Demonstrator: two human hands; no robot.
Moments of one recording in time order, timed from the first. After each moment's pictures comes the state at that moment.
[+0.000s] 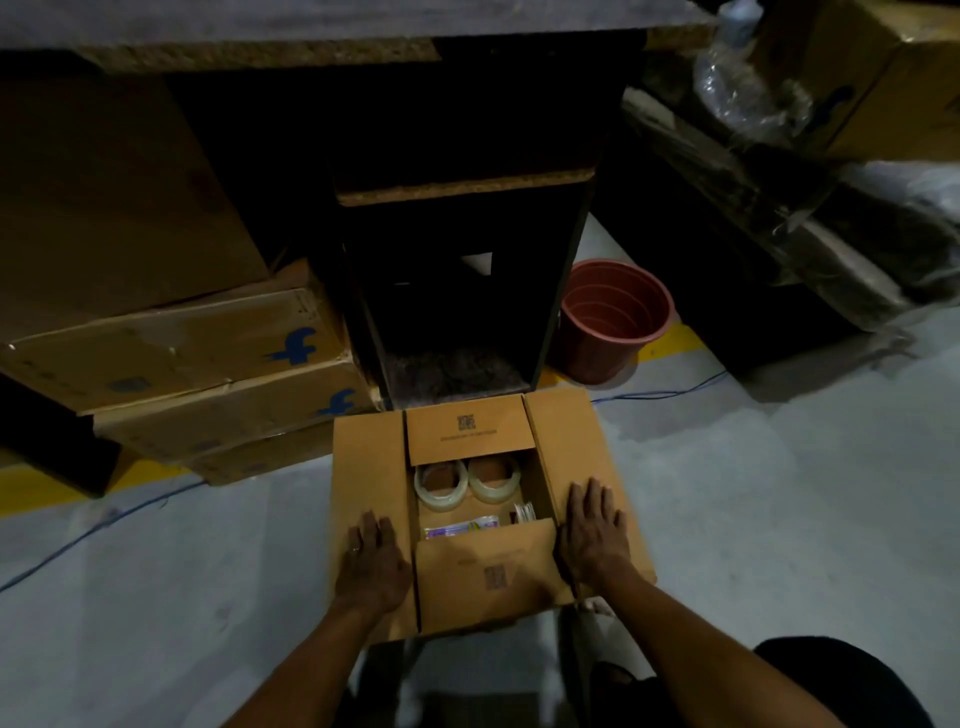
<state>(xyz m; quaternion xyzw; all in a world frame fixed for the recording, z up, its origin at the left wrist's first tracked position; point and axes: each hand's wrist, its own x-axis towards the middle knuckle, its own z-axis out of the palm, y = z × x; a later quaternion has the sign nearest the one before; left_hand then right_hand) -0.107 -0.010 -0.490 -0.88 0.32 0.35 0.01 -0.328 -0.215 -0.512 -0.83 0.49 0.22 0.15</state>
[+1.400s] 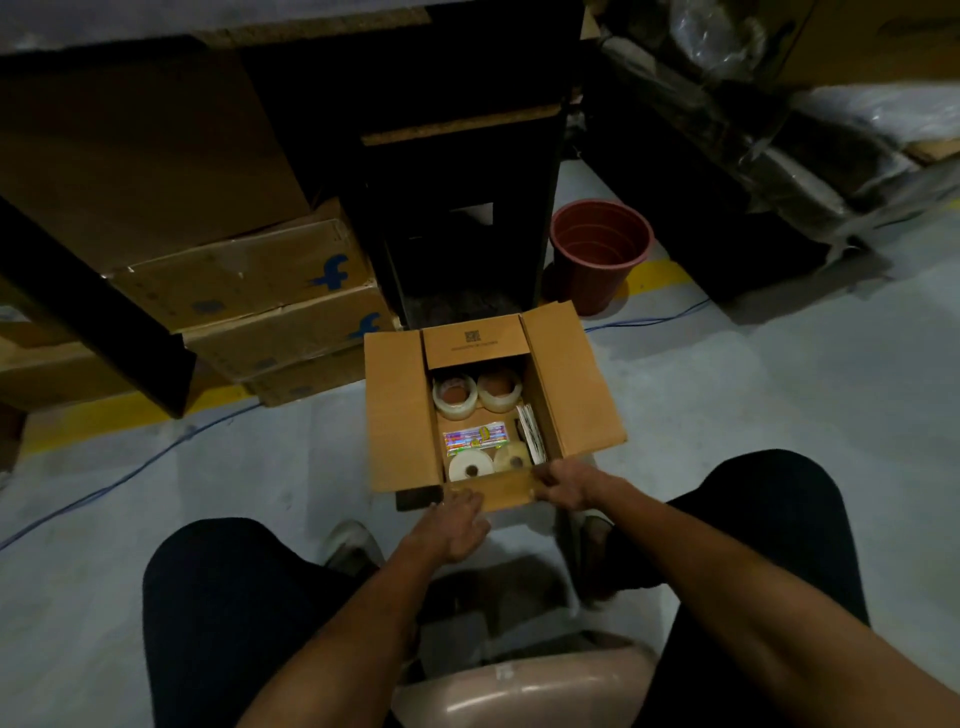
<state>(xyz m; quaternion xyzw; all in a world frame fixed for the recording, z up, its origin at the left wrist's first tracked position) -0.242 0.073 -0.433 -0.76 0.51 0.40 0.02 -0.388 -0.109 -0.431 -0.85 0.32 0.31 0.27</state>
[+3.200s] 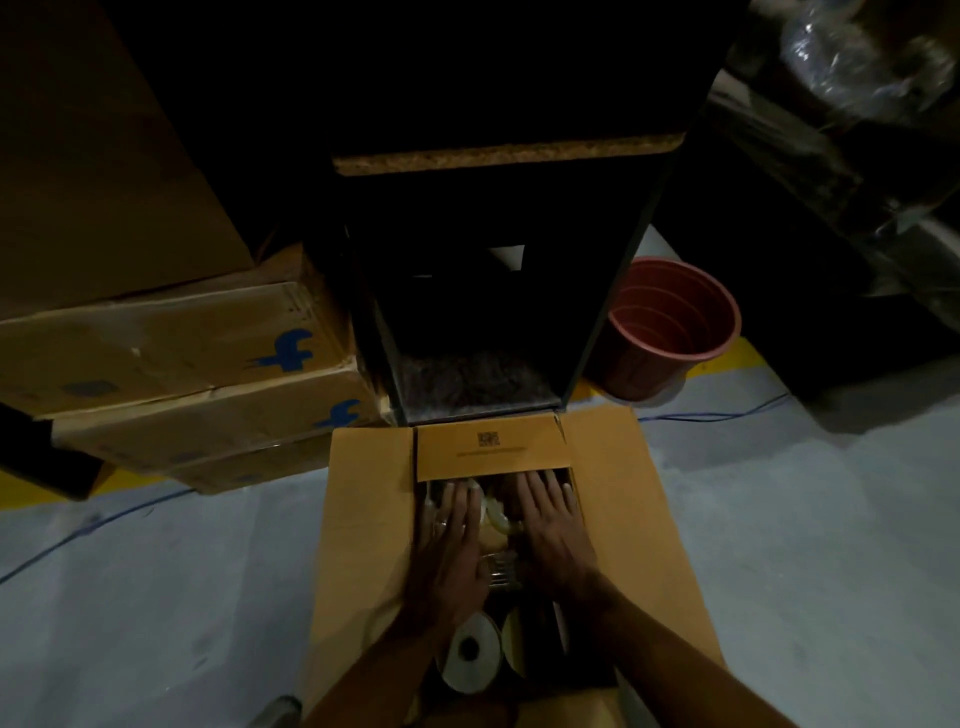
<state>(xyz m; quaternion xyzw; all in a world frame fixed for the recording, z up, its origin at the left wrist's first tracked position) -0.113 -0.101 -0.555 -0.83 0.53 0.15 -0.04 -0.227 -0.241 -0.554 -0.94 0.29 0.10 0.15</state>
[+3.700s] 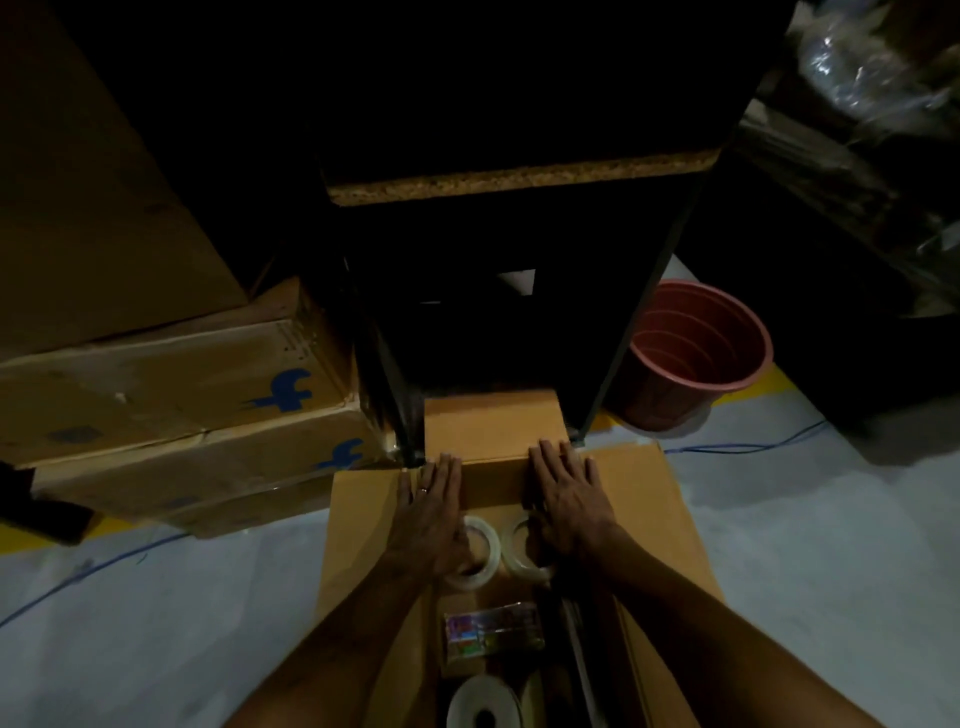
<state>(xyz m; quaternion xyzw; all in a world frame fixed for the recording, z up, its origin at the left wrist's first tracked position) -0.012 -0.162 -0.539 -0.84 0.52 0.16 0.03 -0.164 -0.323 -0.546 -0.94 0.29 0.16 0.07</state>
